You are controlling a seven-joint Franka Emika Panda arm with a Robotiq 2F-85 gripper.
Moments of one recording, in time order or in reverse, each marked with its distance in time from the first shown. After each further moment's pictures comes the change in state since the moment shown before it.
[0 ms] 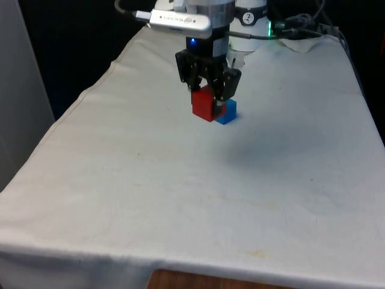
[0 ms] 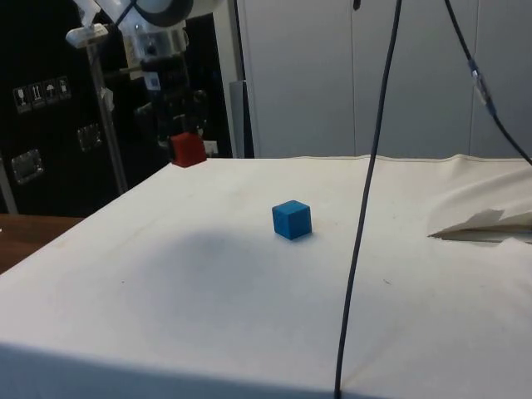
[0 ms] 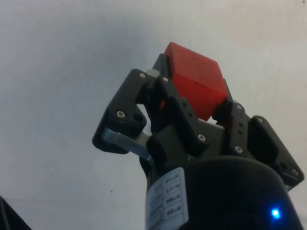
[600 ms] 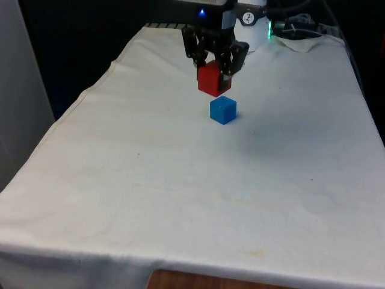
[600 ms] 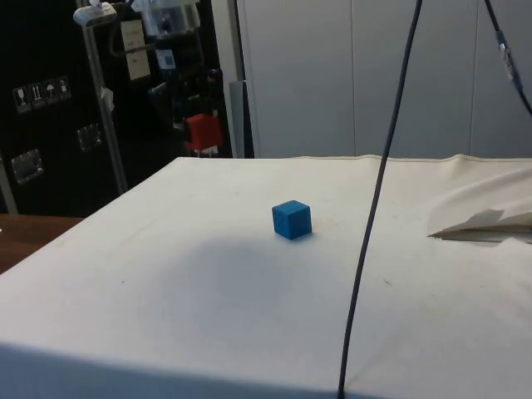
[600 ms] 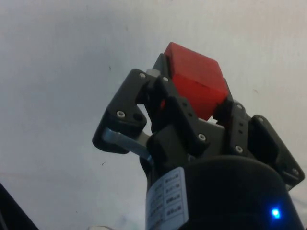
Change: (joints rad) arm 0.010 -0.149 0.012 -0.145 -0.047 -0.017 -0.003
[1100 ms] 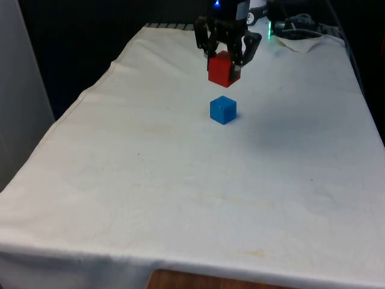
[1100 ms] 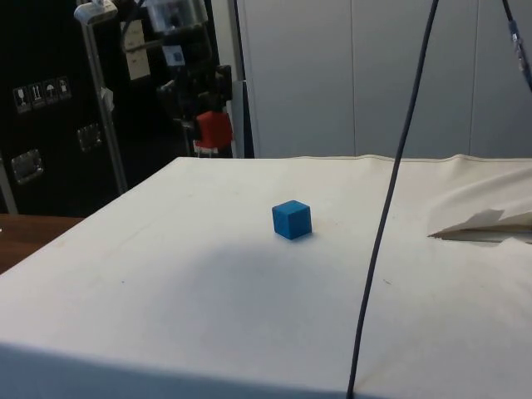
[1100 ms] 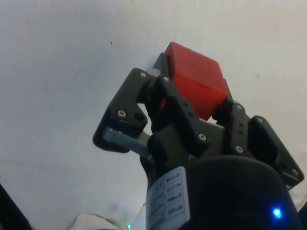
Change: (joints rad) arm 0.014 -0.084 0.028 -0.101 -0.045 0.000 0.015
